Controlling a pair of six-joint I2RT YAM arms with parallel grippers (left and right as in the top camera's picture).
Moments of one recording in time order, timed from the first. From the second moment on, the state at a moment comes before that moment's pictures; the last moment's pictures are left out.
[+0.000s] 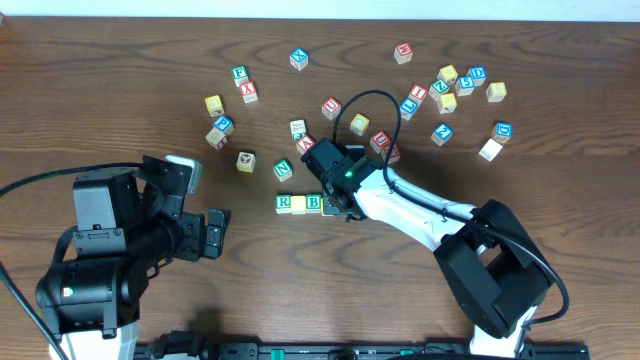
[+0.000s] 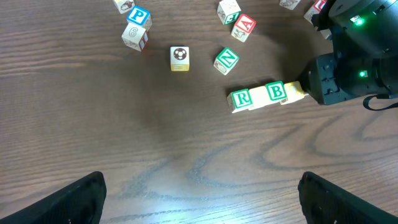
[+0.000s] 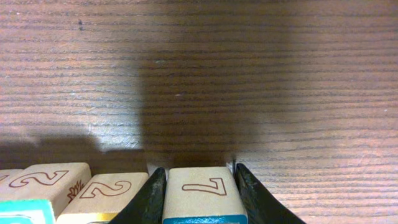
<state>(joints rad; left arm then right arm) 0.06 0.88 1.09 -1.16 0.28 0.20 0.74 1.94 1.23 -0.66 0.20 0.72</state>
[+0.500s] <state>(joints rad) 0.06 0.88 1.09 -1.16 0.28 0.20 0.74 1.94 1.23 -0.66 0.21 0.72</state>
